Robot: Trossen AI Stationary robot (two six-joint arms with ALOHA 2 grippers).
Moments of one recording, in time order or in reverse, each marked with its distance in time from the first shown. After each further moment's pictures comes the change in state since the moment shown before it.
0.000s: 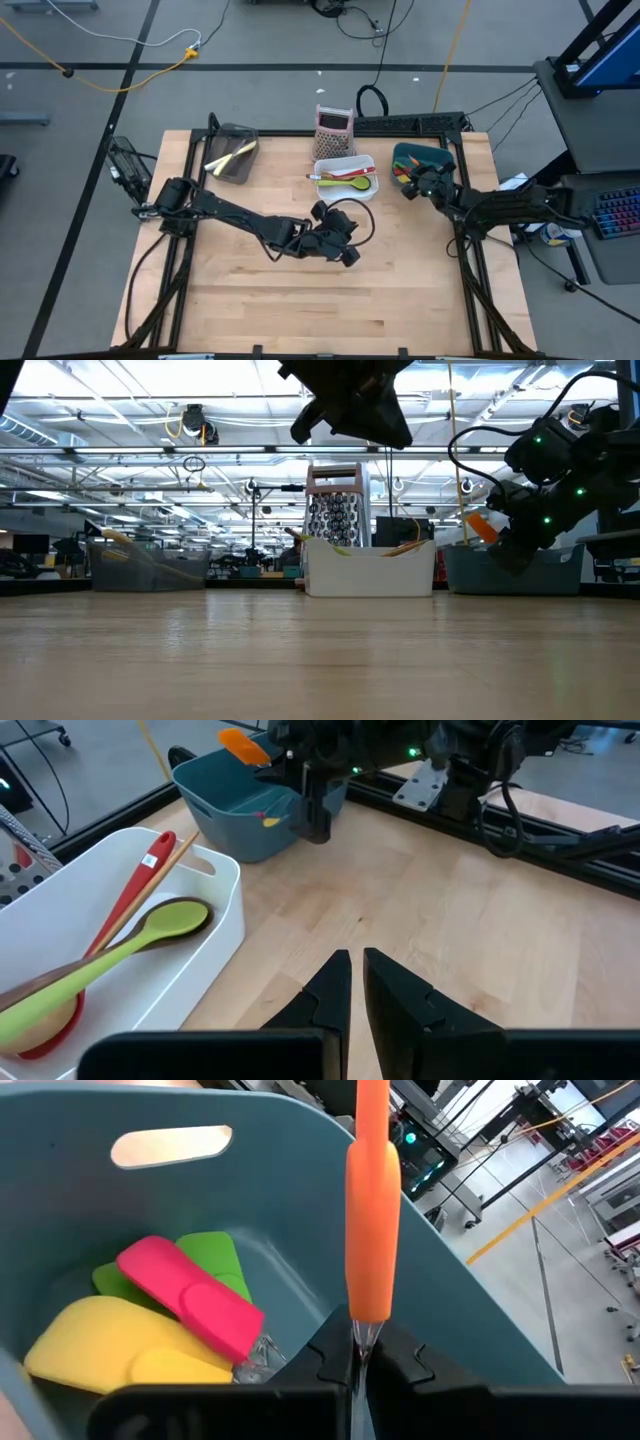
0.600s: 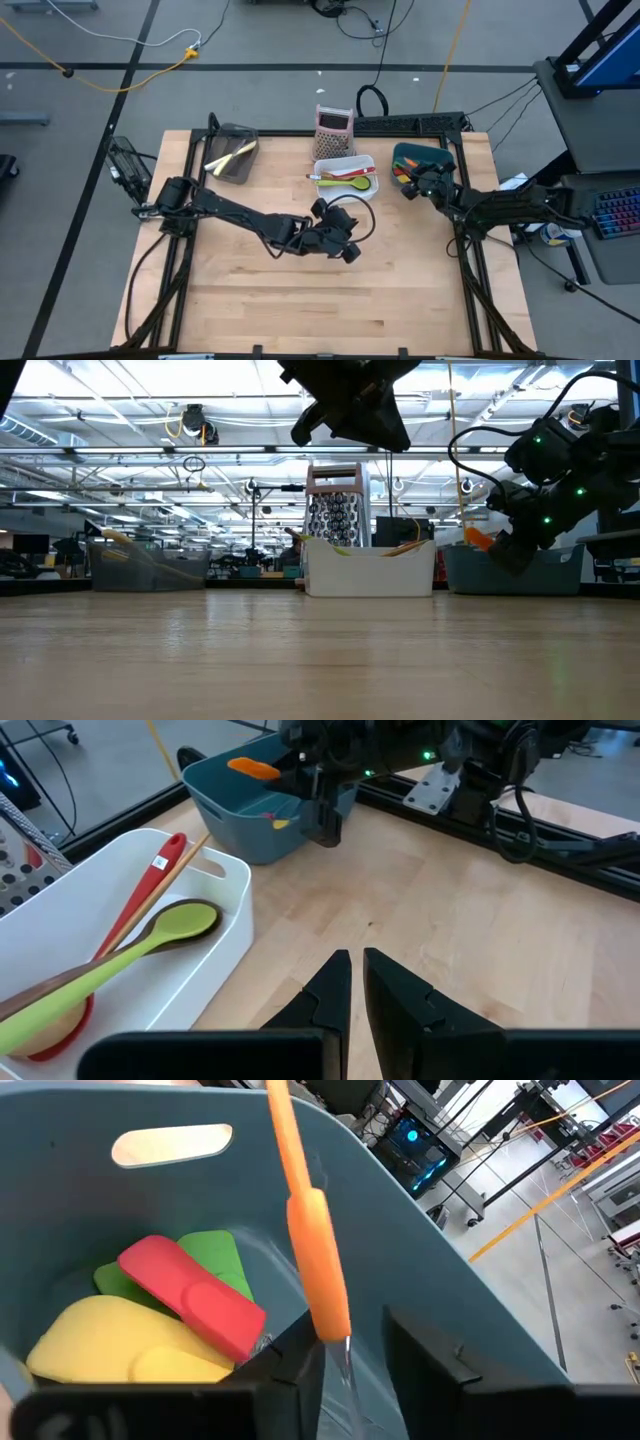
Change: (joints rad) left arm 0.016 0.000 0.000 0.000 0.001 -0.002; right arm -0.001 0.000 0.000 0.000 -0.004 0.006
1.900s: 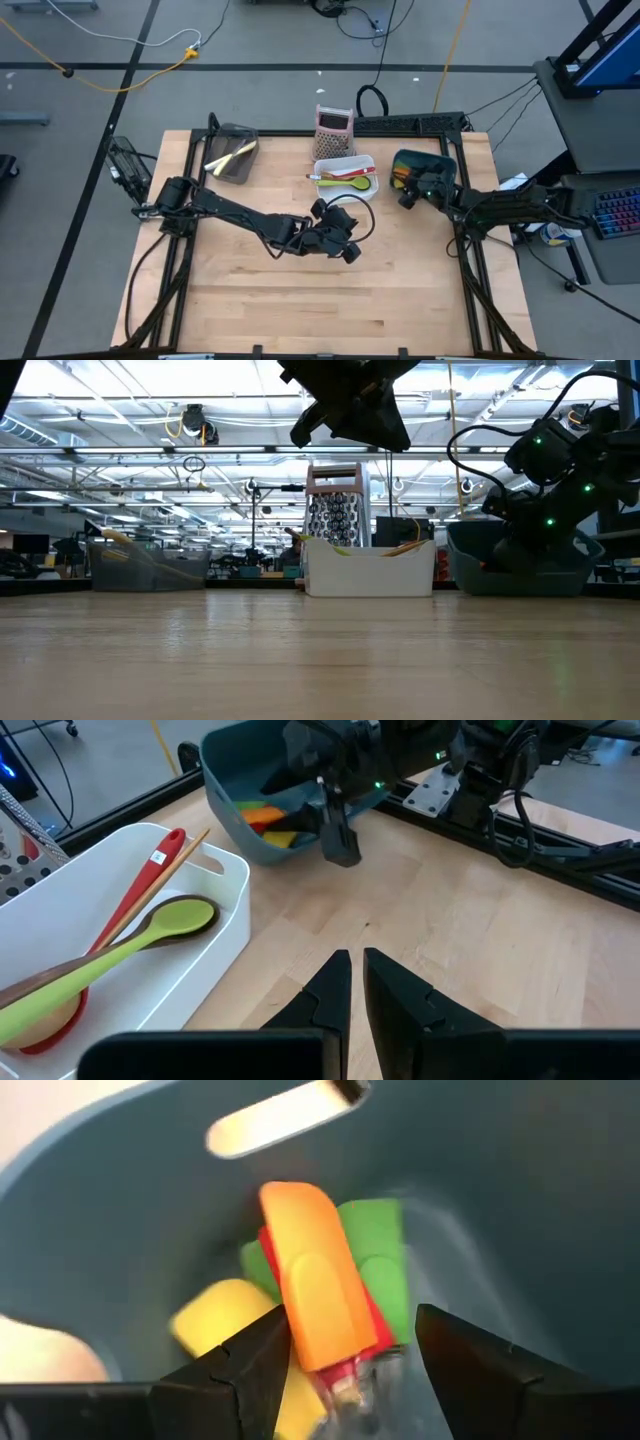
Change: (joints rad) left arm 0.000 0.000 0.000 0.000 0.000 -0.029; right arm 0.012 0.000 0.000 -0.018 -0.254 -0.069
